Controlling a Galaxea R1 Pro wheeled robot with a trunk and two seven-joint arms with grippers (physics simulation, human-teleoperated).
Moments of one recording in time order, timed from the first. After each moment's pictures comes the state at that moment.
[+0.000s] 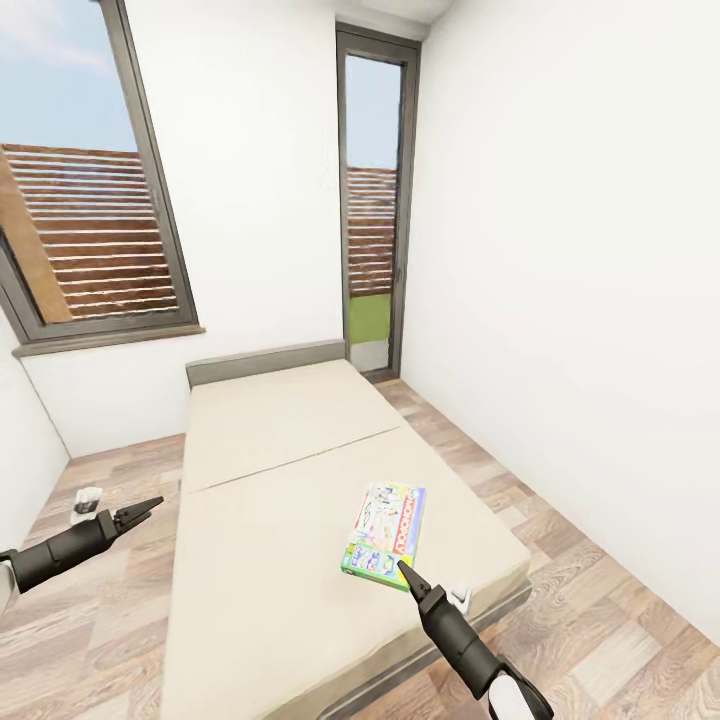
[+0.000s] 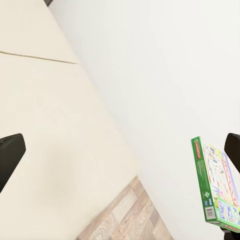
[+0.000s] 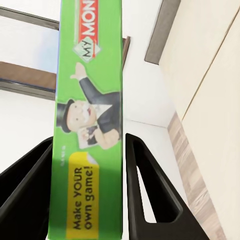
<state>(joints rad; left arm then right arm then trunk) -0.66 0.44 0.62 -0.55 0.01 0.55 -1.28 -0.21 0.12 -0.09 -0.88 -0.86 0.34 0.73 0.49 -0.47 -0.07</state>
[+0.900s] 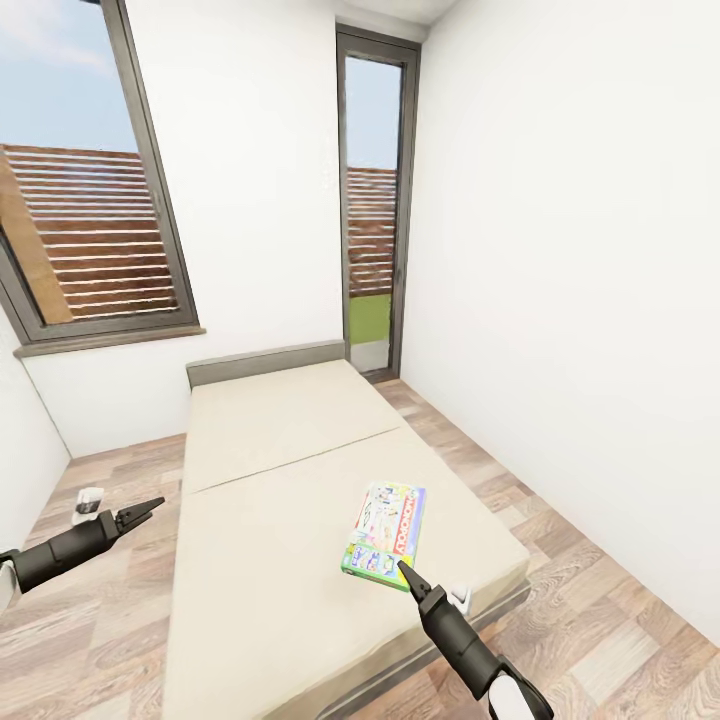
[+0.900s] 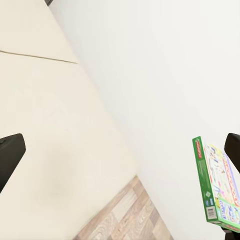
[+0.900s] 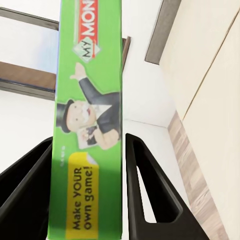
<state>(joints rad) -0.66 0.43 0.62 -0.55 0.01 0.55 -1.27 -0.21 0.12 -0.09 -0.88 -0.87 0.35 0.73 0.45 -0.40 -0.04</state>
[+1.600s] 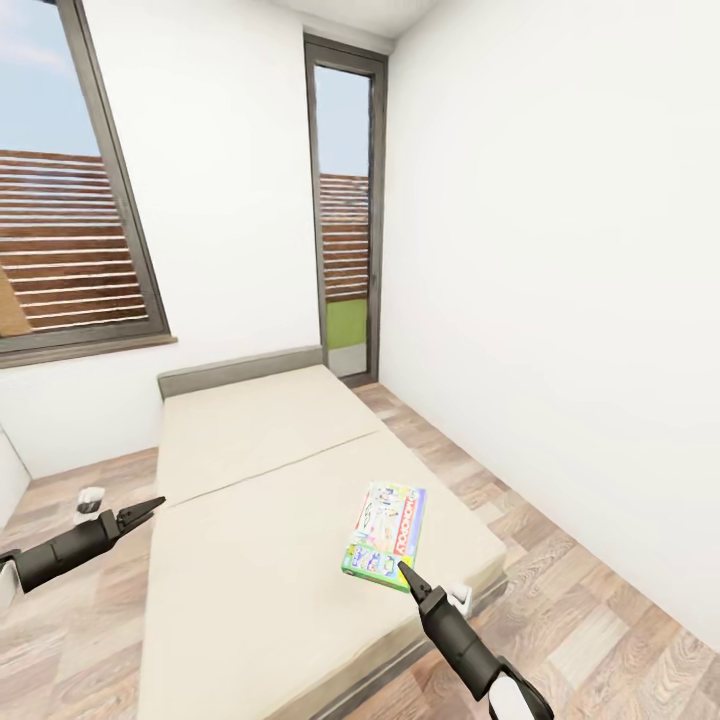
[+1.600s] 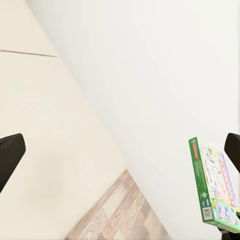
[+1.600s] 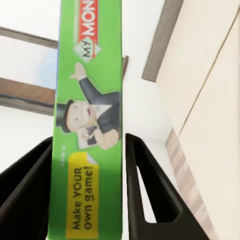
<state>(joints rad) -0.66 0.43 0.62 -0.55 0.01 0.55 -1.28 -0.21 0.12 -0.09 -0.88 -0.87 0.34 0.73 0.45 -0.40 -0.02</state>
